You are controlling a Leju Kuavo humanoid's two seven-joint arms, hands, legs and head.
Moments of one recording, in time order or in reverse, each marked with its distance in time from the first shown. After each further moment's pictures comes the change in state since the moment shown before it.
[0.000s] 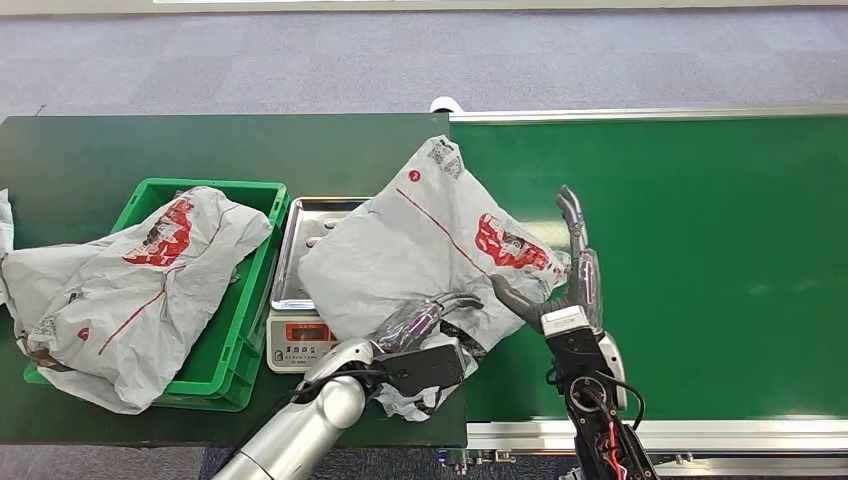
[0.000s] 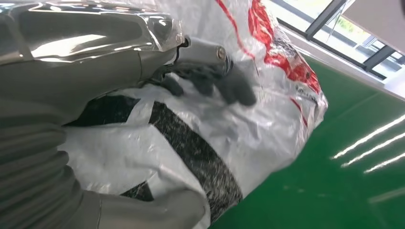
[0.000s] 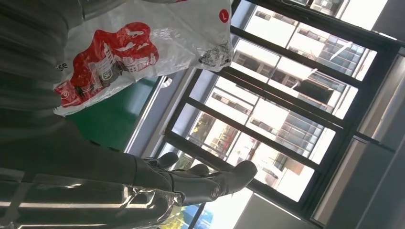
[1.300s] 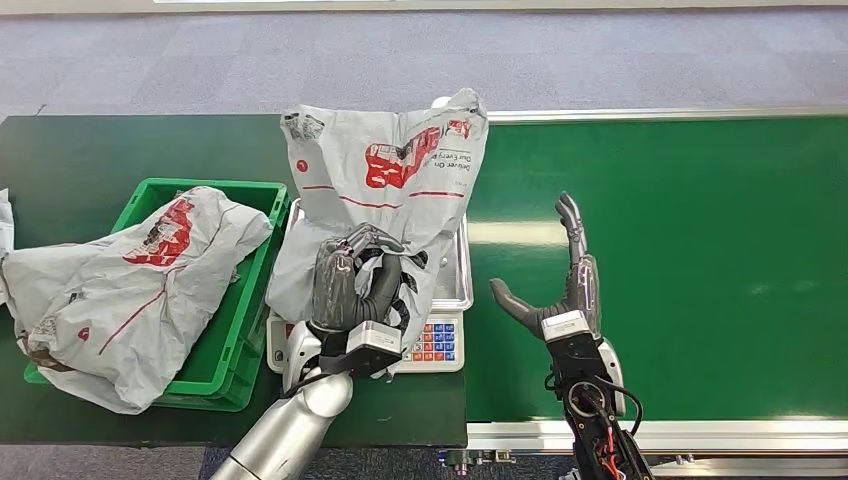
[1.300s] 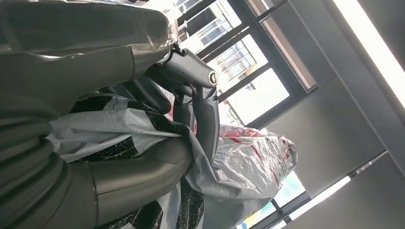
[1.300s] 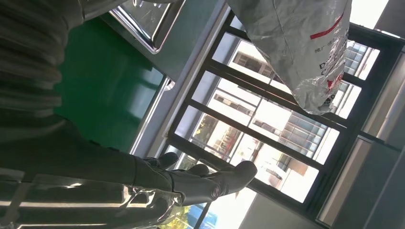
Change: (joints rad) left arm 0.044 -0.016 0.076 -0.173 0.115 0.753 -0.328; right arm 0.019 0.006 -0.004 -0.001 -0.014 -0.004 -0.006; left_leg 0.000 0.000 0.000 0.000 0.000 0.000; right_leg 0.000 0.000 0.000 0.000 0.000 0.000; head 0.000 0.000
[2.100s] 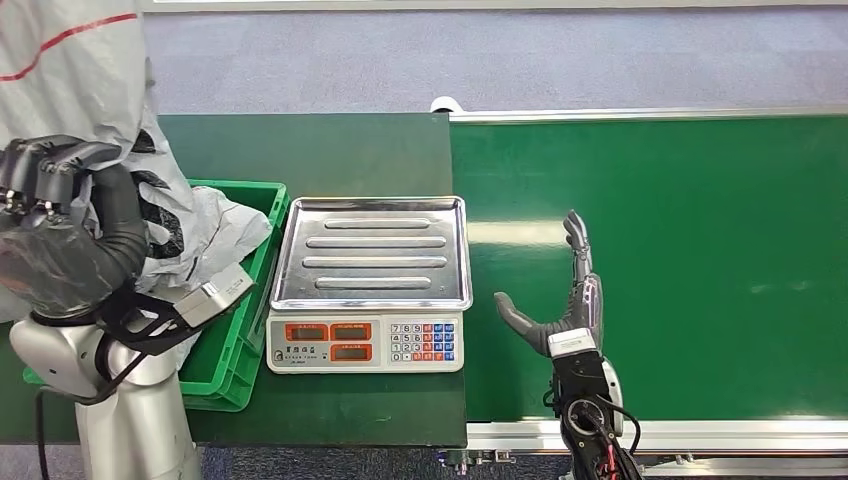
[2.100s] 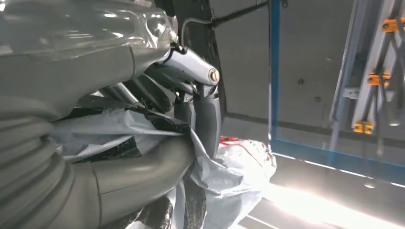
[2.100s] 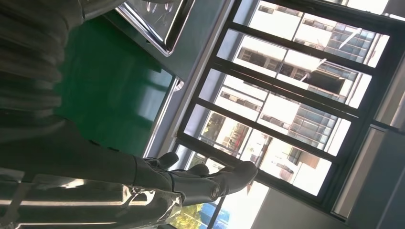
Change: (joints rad) left arm 0.017 -0.050 0.591 -0.795 -0.750 0.002 -0.001; right arm 0.061 -0.008 0.022 -0.018 -0.056 -0.055 -0.014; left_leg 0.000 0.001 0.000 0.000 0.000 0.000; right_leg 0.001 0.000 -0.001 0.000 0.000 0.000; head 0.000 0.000
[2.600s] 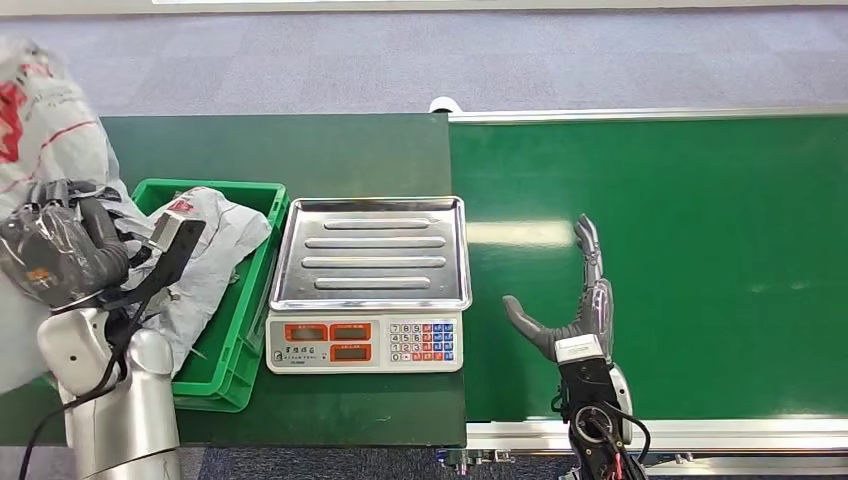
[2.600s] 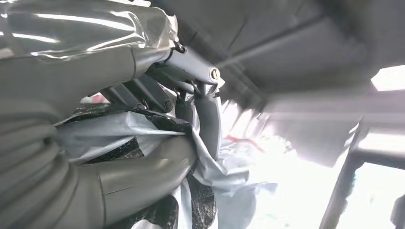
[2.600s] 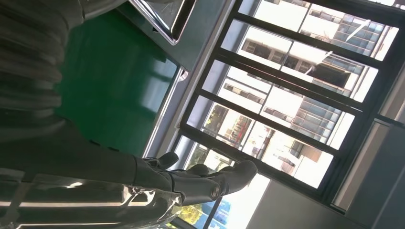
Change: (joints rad) left arm 0.009 0.110 0.200 0.354 -0.249 -0.002 0.550; right arm 0.030 -0.006 -0.033 -0.038 0.034 -0.001 0.013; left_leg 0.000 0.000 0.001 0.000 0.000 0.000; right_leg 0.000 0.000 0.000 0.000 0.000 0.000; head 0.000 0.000
